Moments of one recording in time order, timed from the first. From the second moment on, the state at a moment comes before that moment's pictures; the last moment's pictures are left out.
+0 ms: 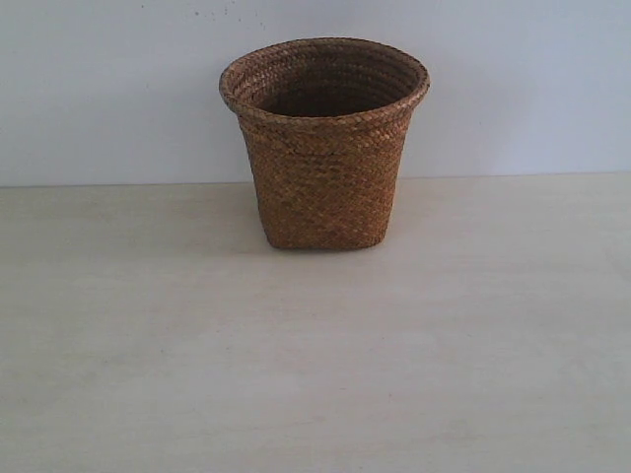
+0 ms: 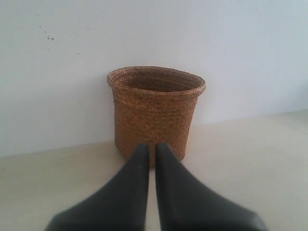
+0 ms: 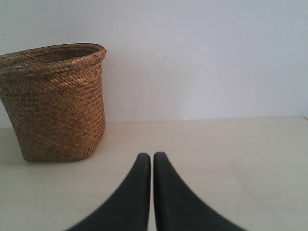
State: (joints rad) left arm -0.37 0.00 -0.31 -0.24 0.38 0.13; right arm 0.10 0.01 0.00 0.09 0.07 -0.02
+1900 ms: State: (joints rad) left arm -0.13 0.00 0.00 -0.04 0.29 0.00; right arm 0.10 0.01 0.00 0.09 0.09 -0.02
